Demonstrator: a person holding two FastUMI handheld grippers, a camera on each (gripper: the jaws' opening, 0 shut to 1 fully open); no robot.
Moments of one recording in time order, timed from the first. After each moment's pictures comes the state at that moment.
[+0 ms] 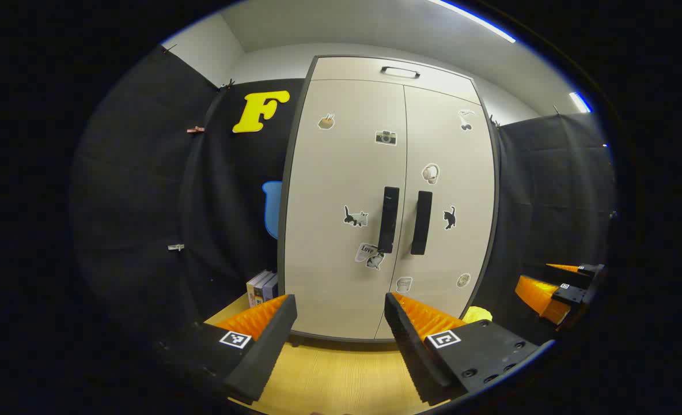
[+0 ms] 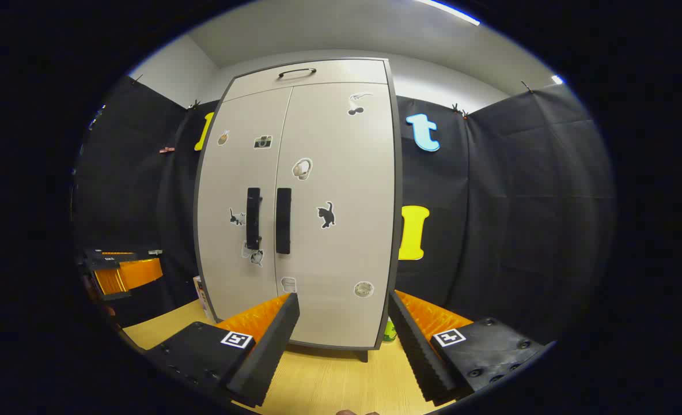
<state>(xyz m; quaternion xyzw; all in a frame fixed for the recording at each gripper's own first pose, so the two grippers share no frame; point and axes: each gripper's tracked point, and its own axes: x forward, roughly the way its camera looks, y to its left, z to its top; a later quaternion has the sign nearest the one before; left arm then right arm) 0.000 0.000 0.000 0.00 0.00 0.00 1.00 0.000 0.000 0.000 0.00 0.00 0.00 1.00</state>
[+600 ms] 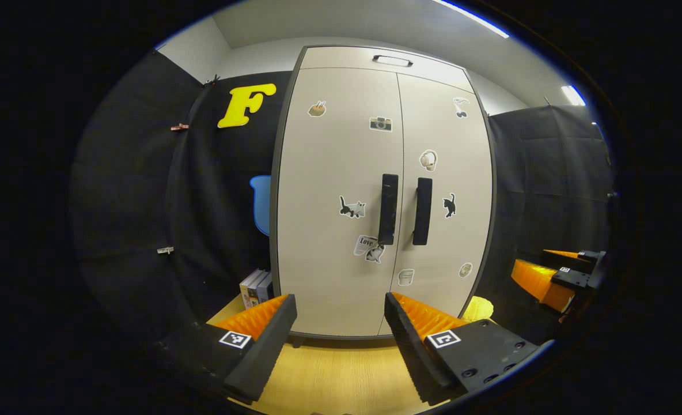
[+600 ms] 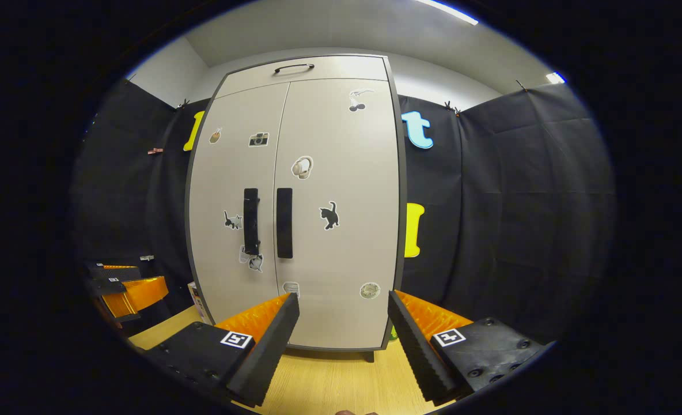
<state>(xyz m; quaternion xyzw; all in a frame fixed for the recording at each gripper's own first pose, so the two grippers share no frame) 0.019 0.018 -0.011 0.01 0.02 -0.02 1.00 0.018 0.031 0.000 0.00 0.00 -0.01 1.00</state>
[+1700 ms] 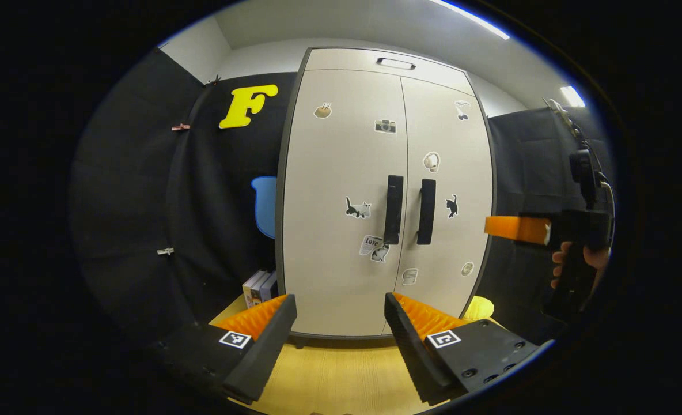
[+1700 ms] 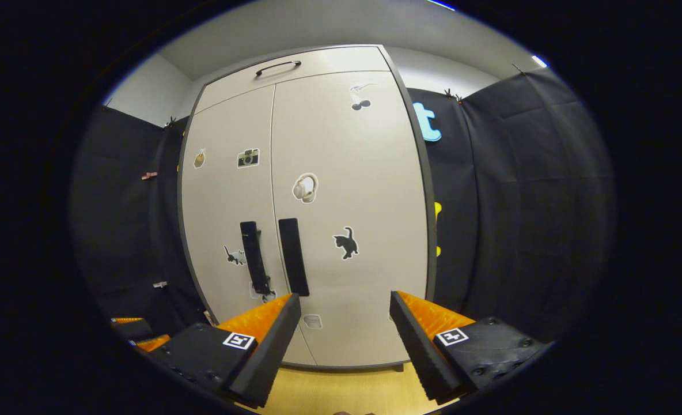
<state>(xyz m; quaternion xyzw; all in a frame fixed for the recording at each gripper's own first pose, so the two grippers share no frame) 0.014 0.030 -0.013 0.01 0.01 -0.02 1.00 0.097 0.068 0.043 0.08 0.02 0.02 1.00</state>
